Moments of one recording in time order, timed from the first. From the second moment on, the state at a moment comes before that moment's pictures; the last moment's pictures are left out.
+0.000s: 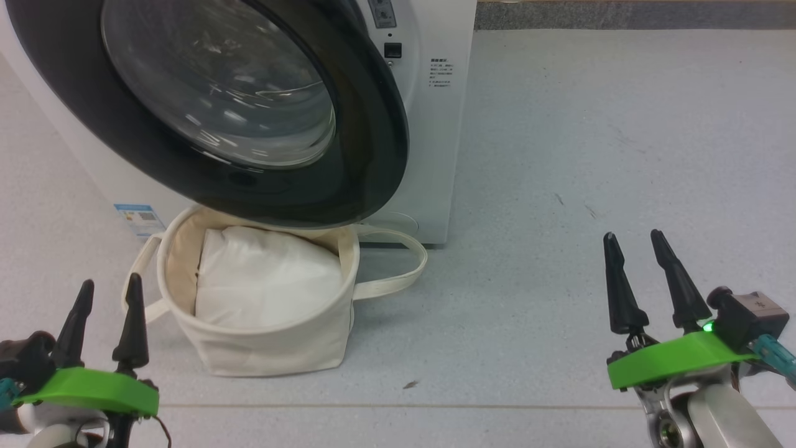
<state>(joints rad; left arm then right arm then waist) -0.24 0.23 0.11 0.46 -0.37 -0.12 -0.25 -0.14 -0.24 0.23 0.11 0.45 0.13 -0.26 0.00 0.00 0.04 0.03</state>
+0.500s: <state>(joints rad) -0.24 0.19 0.09 0.44 -0.40 -0.12 -0.25 -0.22 -0.25 0.35 0.21 0.46 0.13 -0.26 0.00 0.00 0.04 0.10</state>
